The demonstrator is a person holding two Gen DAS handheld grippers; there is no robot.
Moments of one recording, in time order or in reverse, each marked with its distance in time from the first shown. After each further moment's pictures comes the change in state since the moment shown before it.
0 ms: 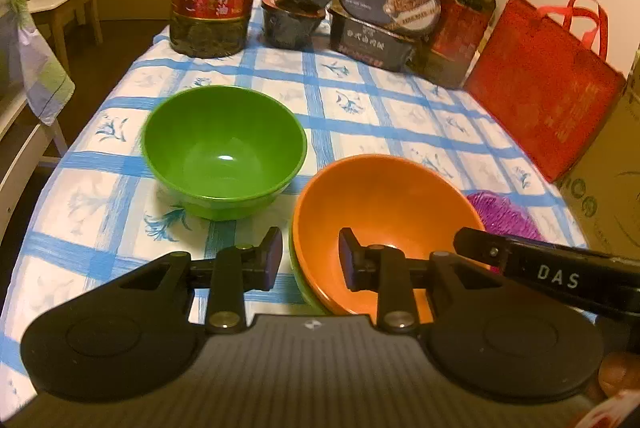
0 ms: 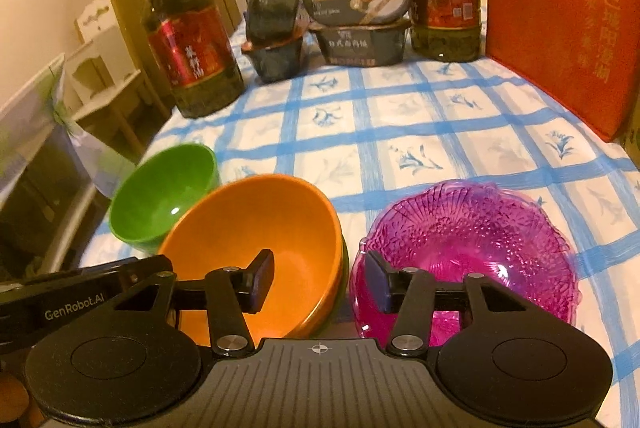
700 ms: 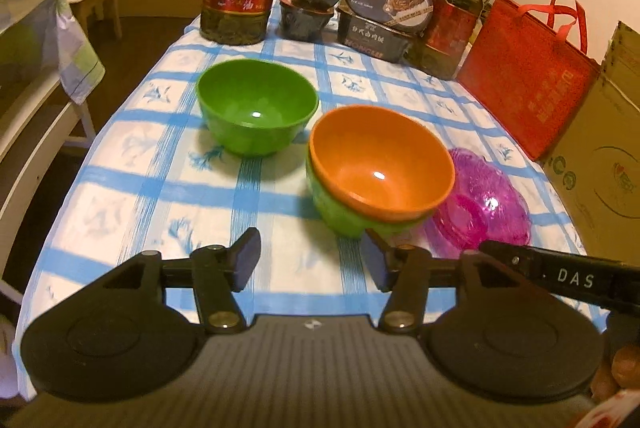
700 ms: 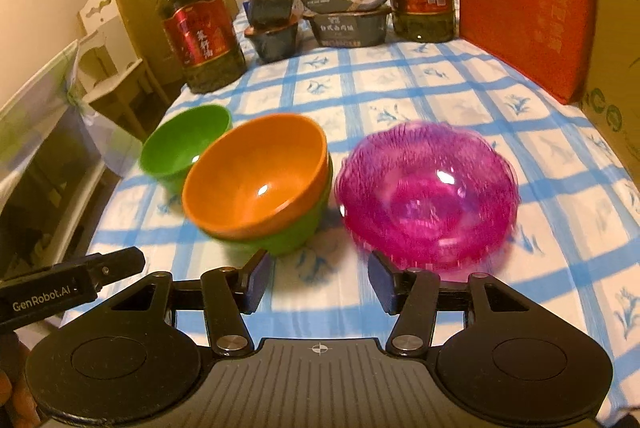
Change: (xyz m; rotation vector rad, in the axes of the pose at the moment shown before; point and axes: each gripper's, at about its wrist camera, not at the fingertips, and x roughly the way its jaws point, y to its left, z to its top) left arm -0.088 0.001 -0.066 -0.019 -0.003 0.024; right arm -0.079 0.005 -0.062 -0.006 0.048 -0.022
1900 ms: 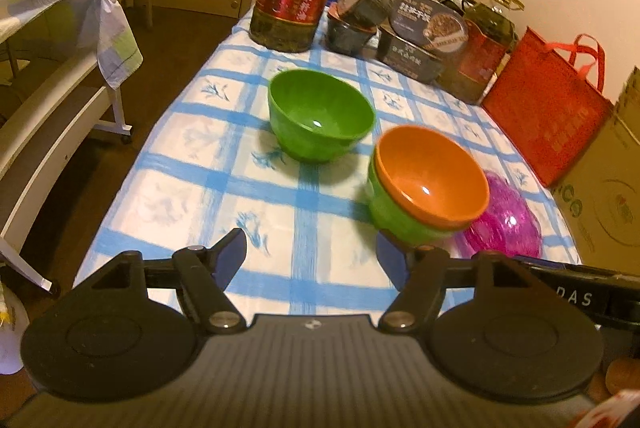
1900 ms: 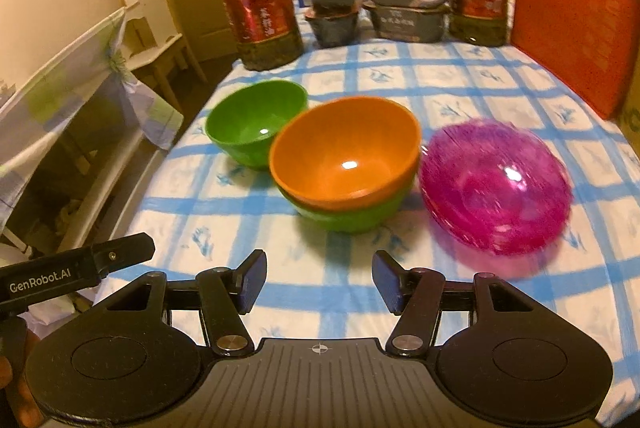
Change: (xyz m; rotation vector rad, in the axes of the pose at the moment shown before) left arm -0.035 0.065 0.006 -0.099 -0.027 0.019; right arm 0.002 0.070 -0.002 -0.102 0.023 0.069
